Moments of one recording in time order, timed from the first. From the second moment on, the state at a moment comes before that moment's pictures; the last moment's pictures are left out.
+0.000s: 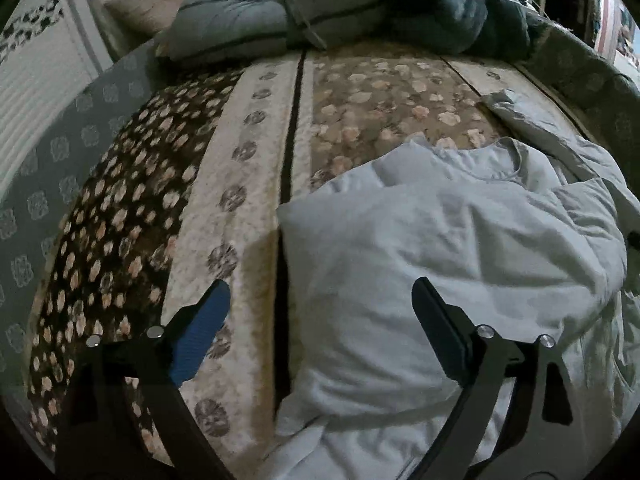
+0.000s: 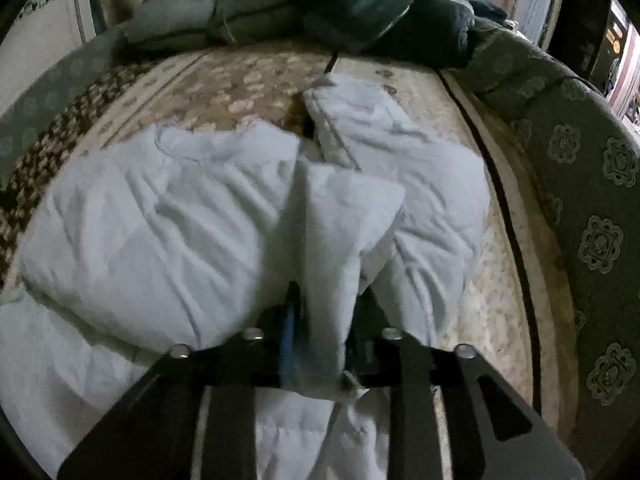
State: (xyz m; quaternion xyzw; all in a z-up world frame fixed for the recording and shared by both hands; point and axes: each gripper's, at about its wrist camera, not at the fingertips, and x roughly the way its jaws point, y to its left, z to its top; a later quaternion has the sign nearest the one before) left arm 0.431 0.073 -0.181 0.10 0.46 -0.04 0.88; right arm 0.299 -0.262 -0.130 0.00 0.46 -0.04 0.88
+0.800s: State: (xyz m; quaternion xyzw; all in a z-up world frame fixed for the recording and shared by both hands) left arm 0.486 0.010 -0.279 0.12 0.53 -0.04 0.84; right arm 0.373 -0.234 -0.194 -0.04 0.51 -0.02 0.86
